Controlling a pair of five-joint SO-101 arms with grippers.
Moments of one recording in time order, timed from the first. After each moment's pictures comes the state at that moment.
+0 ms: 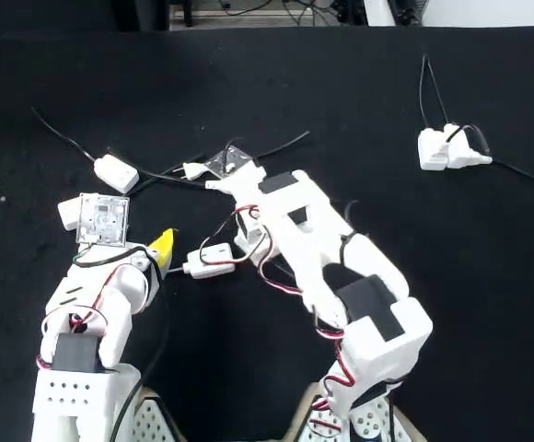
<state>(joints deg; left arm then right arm) -1.5 -90.5 84.1 45.9 -4.7 -24.5 13.7 24.6 59.9 16.2</state>
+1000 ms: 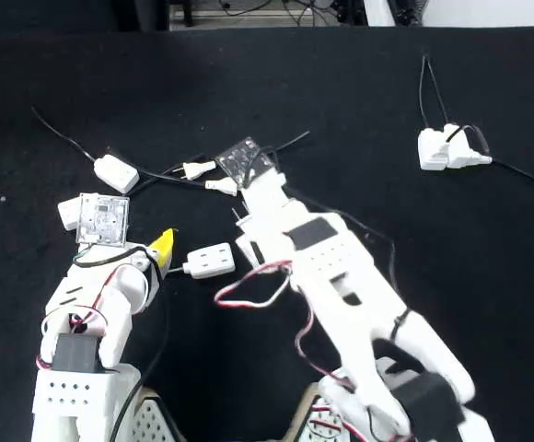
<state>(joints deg) -1.5 -90.5 84.1 45.9 -4.7 -25.8 -22.9 50.9 44.4 12.1</state>
